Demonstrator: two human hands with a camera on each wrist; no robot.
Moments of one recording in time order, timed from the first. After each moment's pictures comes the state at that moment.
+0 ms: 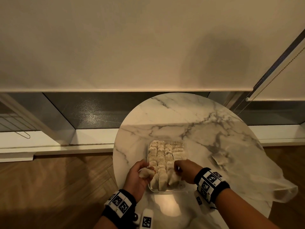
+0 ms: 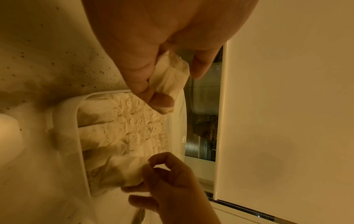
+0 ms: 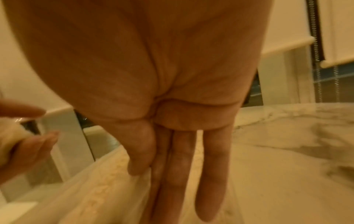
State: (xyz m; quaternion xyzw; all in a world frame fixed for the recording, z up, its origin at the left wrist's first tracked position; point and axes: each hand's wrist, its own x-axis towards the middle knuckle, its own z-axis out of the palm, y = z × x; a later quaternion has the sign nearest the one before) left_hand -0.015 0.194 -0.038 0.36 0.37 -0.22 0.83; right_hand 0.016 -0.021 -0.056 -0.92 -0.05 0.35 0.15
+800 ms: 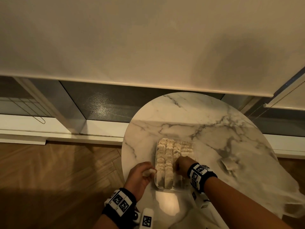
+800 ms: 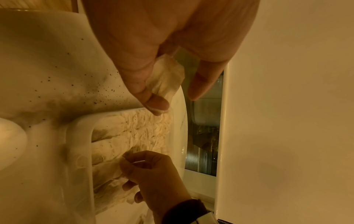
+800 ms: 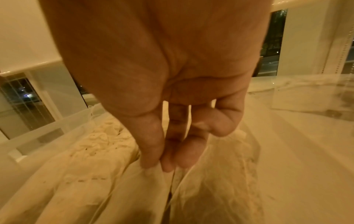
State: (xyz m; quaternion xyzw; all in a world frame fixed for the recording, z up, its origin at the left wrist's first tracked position) left_hand -0.030 0.217 -0.061 0.40 0.38 -0.19 0.81; right_hand 0.049 0.004 -0.111 -0.93 -0.04 0.36 0.09
